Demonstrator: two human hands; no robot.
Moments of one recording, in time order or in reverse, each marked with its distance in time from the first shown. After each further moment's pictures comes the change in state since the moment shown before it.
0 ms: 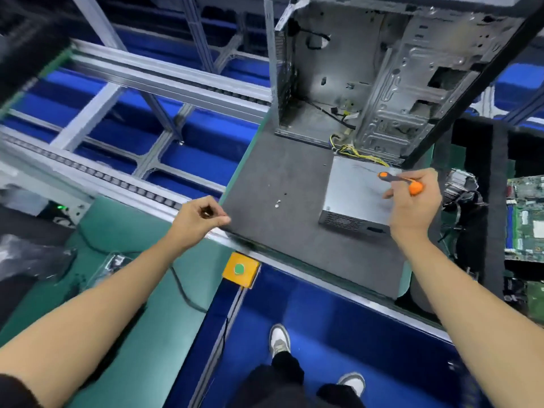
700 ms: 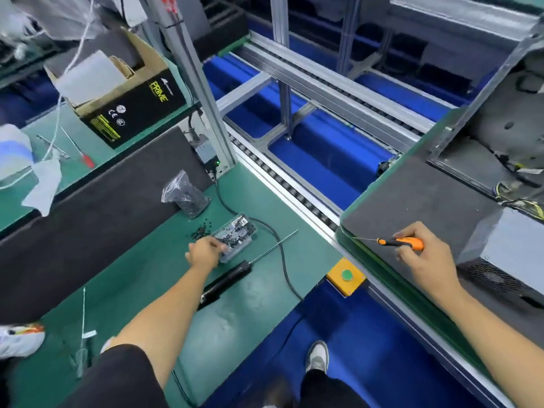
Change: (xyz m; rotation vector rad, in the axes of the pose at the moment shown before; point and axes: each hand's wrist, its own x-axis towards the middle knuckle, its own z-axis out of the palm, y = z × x) left_hand -0.190 -0.177 -0.139 0.206 0.568 -0.845; right_hand -0.151 -0.061 0.141 -0.420 -0.893 -0.093
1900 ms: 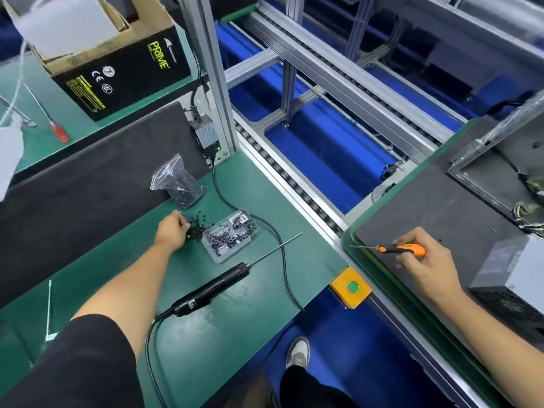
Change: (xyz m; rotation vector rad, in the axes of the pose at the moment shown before) left_hand 0.110 -0.051 -0.033 0.001 -0.030 0.080; right_hand 0.034 -0.020 0.034 -0.059 -0.085 0.021
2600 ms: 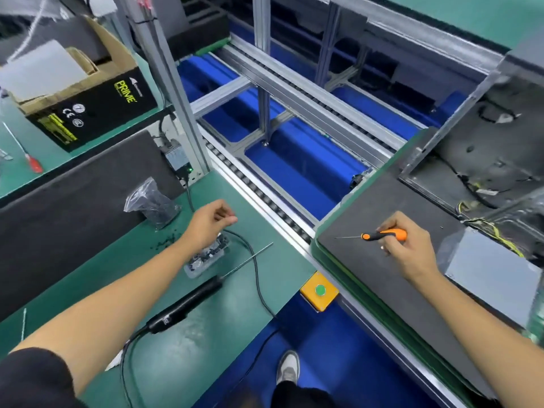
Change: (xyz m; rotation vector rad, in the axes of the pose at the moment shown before) left_hand -0.077 0.156 0.018 -0.223 -0.149 0.557; right_hand 0.017 0.004 -0.054 0.112 0.093 -0.106
